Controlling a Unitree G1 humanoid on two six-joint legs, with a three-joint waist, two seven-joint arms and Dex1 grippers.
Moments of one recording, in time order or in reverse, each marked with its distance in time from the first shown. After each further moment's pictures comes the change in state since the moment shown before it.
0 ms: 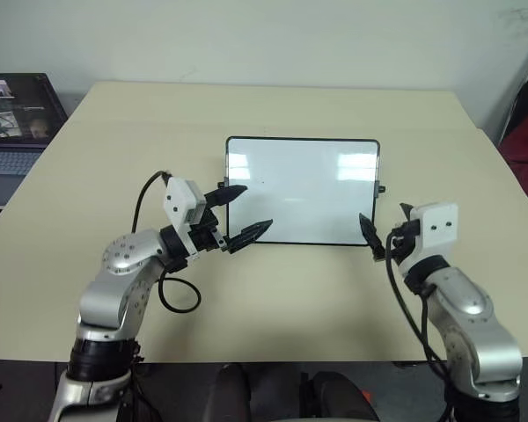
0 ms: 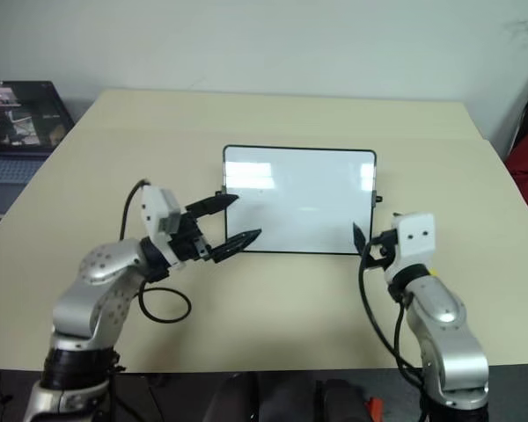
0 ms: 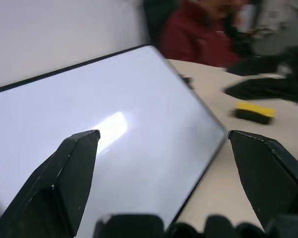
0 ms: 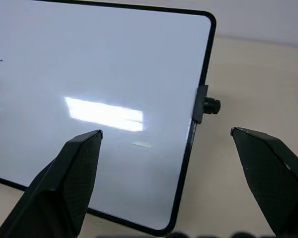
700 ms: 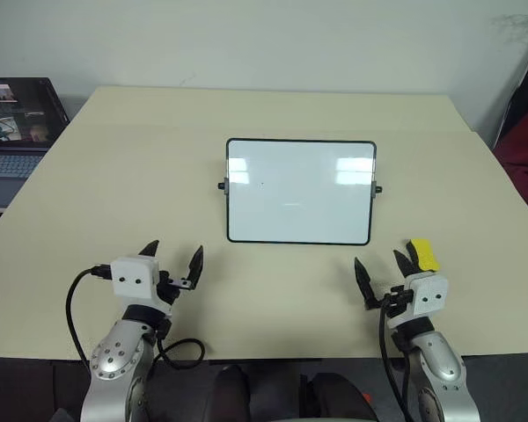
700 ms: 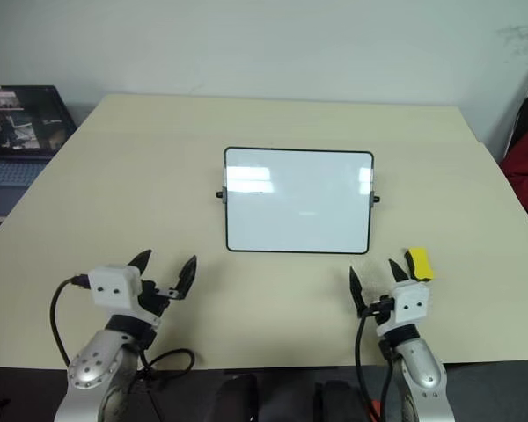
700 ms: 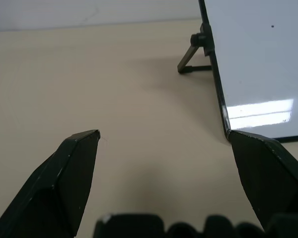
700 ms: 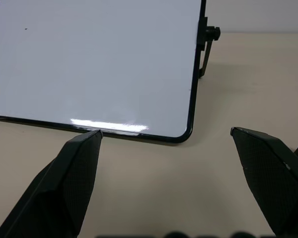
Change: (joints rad) left arm 0.452 -0.171 0.083 -0.079 0.231 -0.189 0.405; right arm 0.272 0.066 0.043 0.308 0.013 -0.607 0.075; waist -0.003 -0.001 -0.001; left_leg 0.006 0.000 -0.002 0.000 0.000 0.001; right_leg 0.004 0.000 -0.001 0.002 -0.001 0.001
